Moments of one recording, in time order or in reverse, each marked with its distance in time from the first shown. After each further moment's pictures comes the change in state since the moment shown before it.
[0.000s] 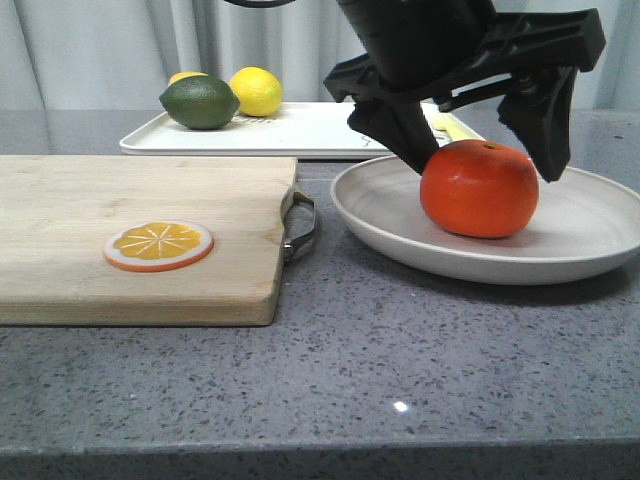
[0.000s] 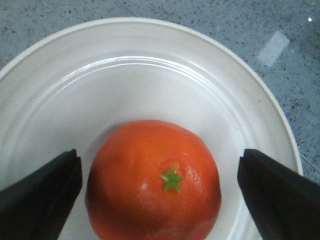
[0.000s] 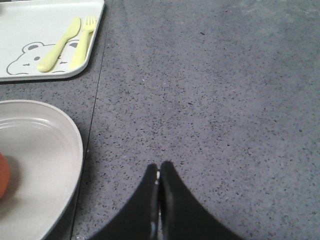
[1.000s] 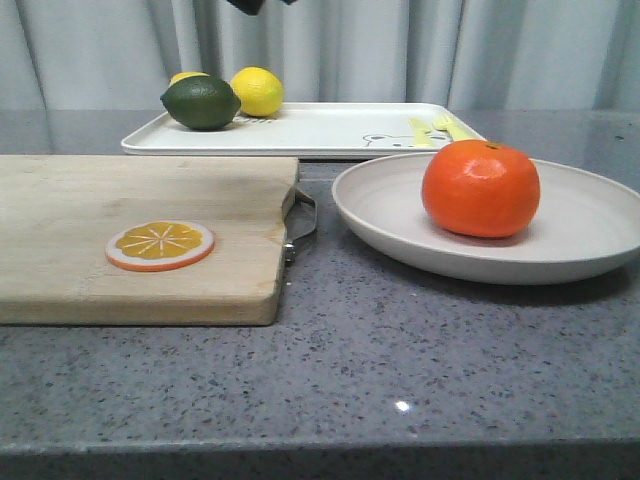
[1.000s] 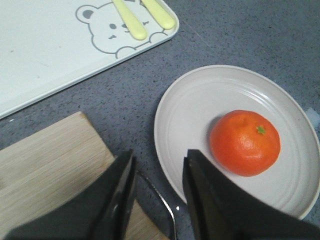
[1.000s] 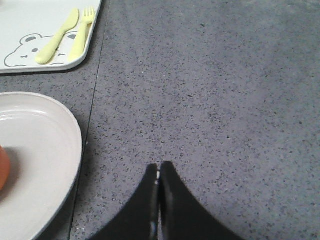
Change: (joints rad) left arm 0.236 -0.471 0.338 0.008 -0.059 0.000; right arm 0.000 0.000 -0.012 0.000 0.044 0.000
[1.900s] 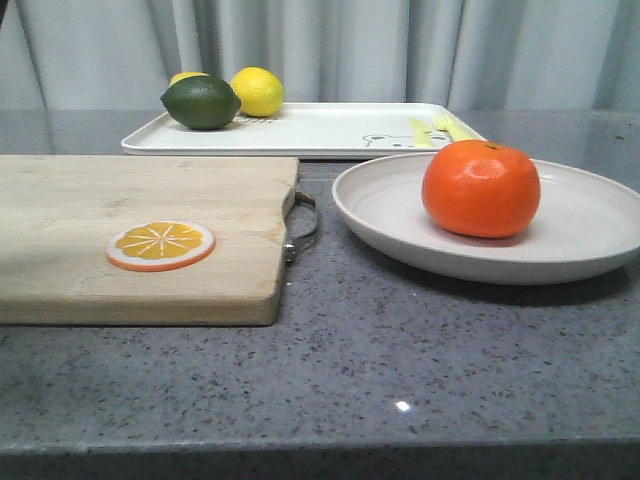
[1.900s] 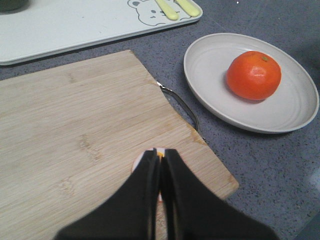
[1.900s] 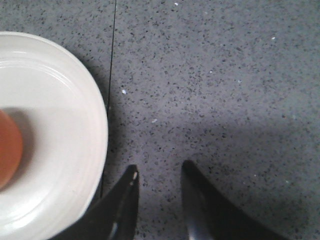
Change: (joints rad) left arm 0.041 -0.658 0.653 0.009 -0.211 0.000; right arm 0.107 0.414 -0.371 0.026 0.354 -0.002
